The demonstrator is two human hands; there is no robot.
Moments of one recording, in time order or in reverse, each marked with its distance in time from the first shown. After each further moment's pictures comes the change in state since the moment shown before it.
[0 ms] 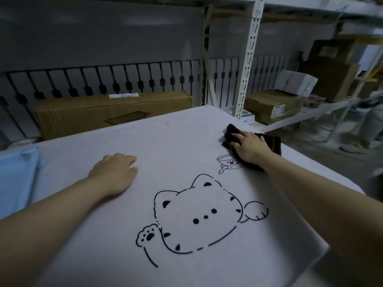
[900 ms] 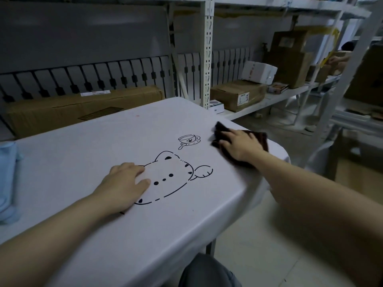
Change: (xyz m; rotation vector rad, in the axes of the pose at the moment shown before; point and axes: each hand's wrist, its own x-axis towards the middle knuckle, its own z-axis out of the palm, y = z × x) left_hand -0.114 0.080 0.031 -0.179 -0.010 0.204; right_hand -0.127 0.059 -0.021 0.007 0.010 0.066
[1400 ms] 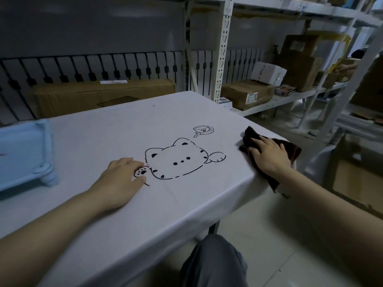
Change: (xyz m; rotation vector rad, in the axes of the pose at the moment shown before) left_hand -0.059 -0.047 -0.004 -0.027 0.034 0.019; right_hand -0.087 0.009 0.009 0.061 0.122 0.138
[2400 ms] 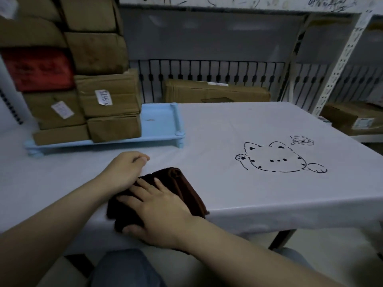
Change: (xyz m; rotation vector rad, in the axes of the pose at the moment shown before) left_hand -0.186 -0.121 -0.068 -0.442 0.383 -0.461; right_hand -0.285 -0.352 0.066 0.071 -0.306 -1.420
